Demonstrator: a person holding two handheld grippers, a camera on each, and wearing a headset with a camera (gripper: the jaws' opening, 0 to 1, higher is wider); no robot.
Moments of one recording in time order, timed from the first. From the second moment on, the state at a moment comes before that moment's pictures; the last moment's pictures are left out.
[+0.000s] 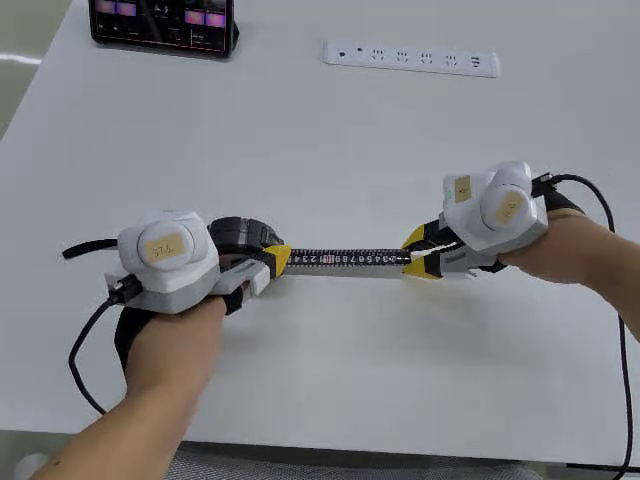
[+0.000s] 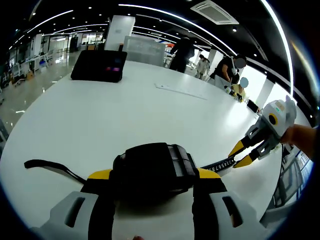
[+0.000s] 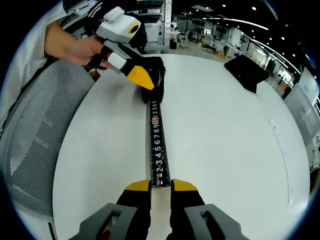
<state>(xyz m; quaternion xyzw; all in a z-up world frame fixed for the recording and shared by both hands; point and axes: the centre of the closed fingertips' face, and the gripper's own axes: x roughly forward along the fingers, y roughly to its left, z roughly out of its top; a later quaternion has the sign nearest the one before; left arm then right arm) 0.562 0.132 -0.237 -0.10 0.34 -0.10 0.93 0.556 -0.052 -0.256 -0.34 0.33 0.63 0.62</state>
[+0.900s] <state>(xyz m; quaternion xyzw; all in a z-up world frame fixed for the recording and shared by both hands) 0.562 0.133 -0.236 -0.11 0.34 -0.11 0.93 0.553 -0.012 -0.255 -0.32 0.32 0.64 0.62</state>
